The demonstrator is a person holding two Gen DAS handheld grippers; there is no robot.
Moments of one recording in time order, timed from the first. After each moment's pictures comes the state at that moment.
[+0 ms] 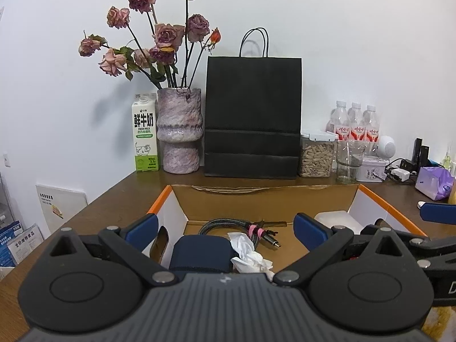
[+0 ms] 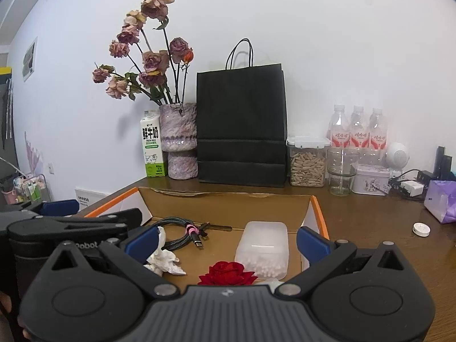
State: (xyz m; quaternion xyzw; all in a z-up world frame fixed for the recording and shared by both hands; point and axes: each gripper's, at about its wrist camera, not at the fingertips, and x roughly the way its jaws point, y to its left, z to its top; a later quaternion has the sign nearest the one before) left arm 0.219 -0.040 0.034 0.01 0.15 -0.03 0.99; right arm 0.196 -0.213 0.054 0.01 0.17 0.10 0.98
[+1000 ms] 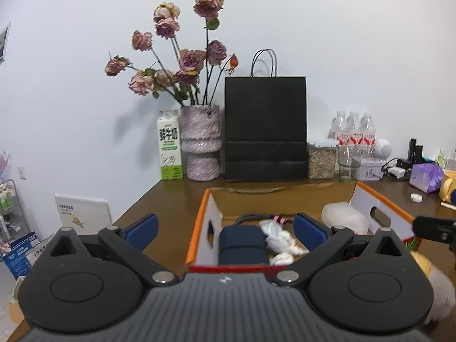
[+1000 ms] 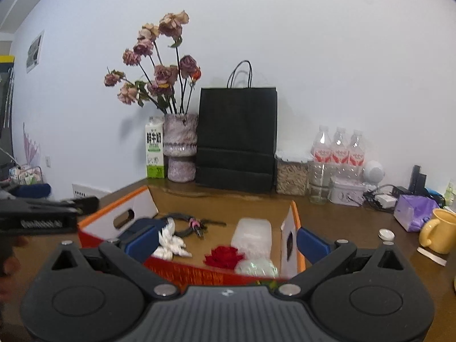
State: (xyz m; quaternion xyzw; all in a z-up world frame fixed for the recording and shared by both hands) left arm 0.138 0.015 0.056 0.03 0.14 -0.02 0.99; right arm 0.101 -0.213 0.075 -0.02 0.16 0.08 0.98
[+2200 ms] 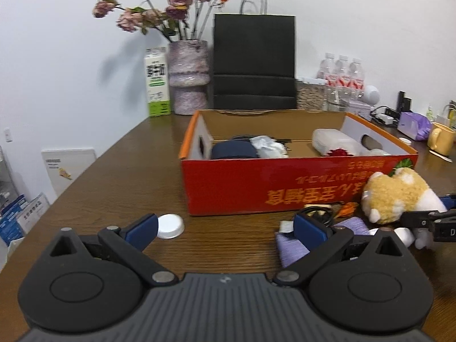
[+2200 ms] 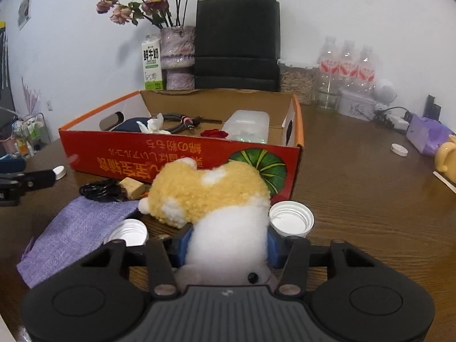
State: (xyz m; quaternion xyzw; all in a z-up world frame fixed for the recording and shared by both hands) left arm 0.126 0.024 -0.001 0.03 0.24 -0.06 0.97; right arm 0.116 -0.239 -0.004 -0.02 0.30 0.10 0.95
